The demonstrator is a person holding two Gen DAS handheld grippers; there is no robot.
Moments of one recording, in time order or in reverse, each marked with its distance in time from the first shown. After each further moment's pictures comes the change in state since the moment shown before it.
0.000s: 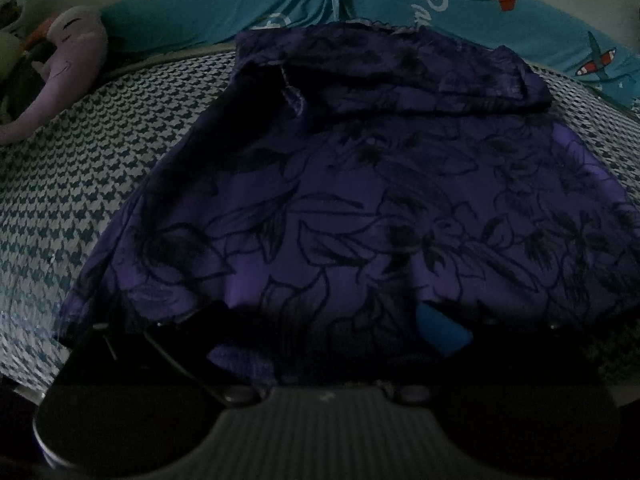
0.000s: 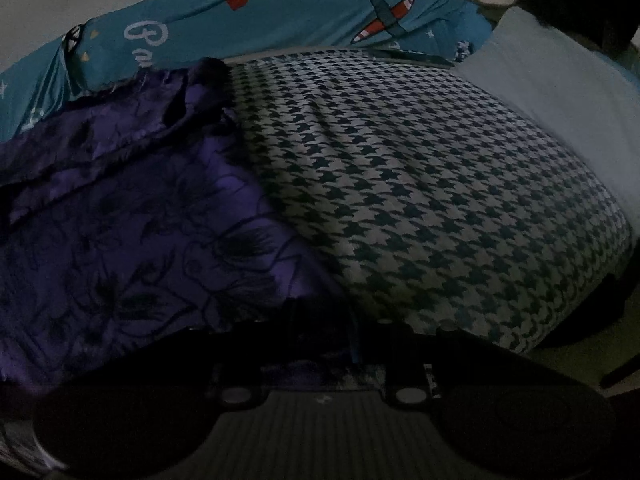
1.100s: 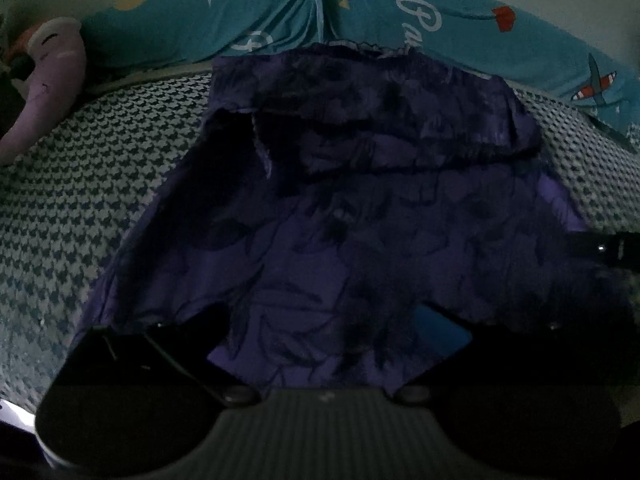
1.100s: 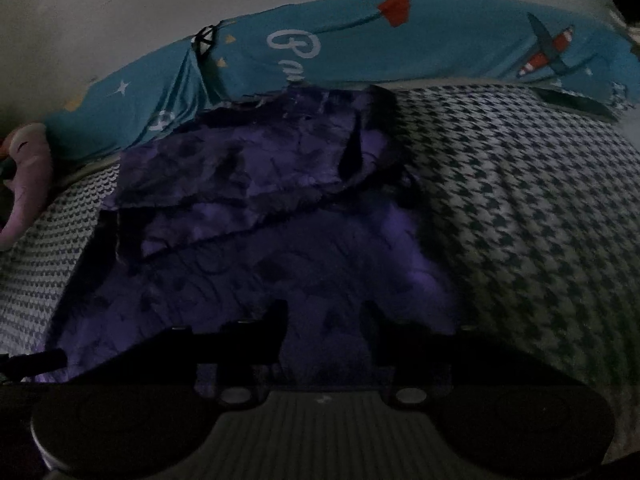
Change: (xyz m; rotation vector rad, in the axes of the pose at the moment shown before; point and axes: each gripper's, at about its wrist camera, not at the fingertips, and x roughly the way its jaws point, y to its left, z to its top) left arm -0.002 -0.017 0.070 -0.032 0.035 -0.051; right arm 0.014 0.070 0.083 -0.158 0.020 0.405
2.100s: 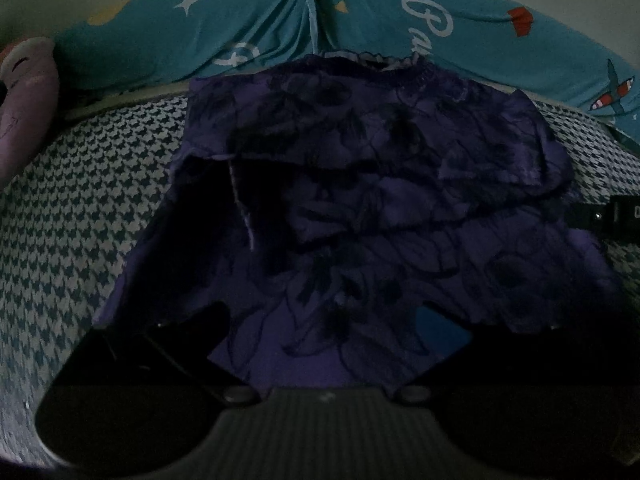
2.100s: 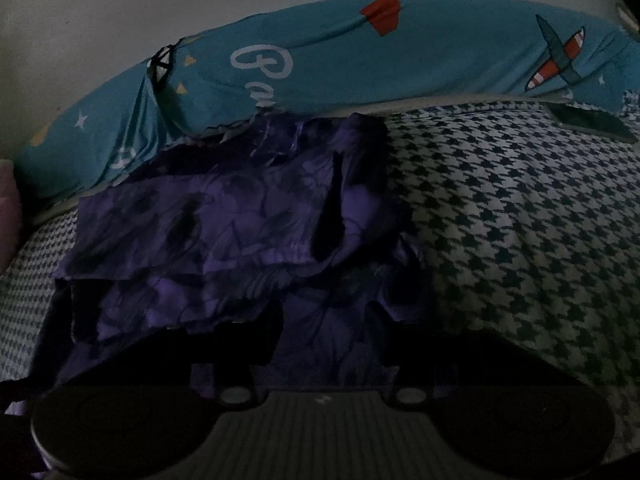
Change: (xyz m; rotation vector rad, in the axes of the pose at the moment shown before) left arm 0.050 -0.002 0.055 0.035 -0.004 0.015; right arm 0.062 -0.021 0.063 0.054 -0.019 -0.028
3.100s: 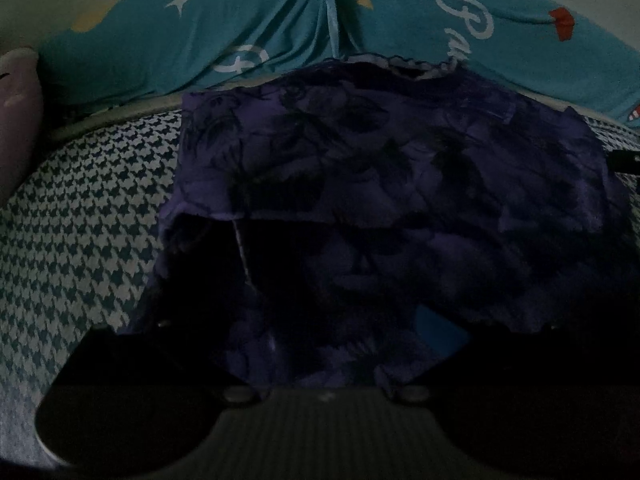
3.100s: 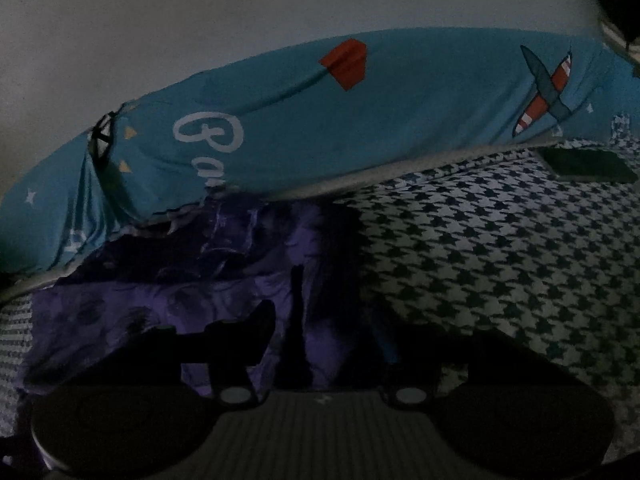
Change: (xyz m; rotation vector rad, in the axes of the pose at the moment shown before) left arm 0.057 0.016 0.053 0.019 0.022 0.033; right arm 0.050 -0.024 0.058 0.061 -0.147 -0.058
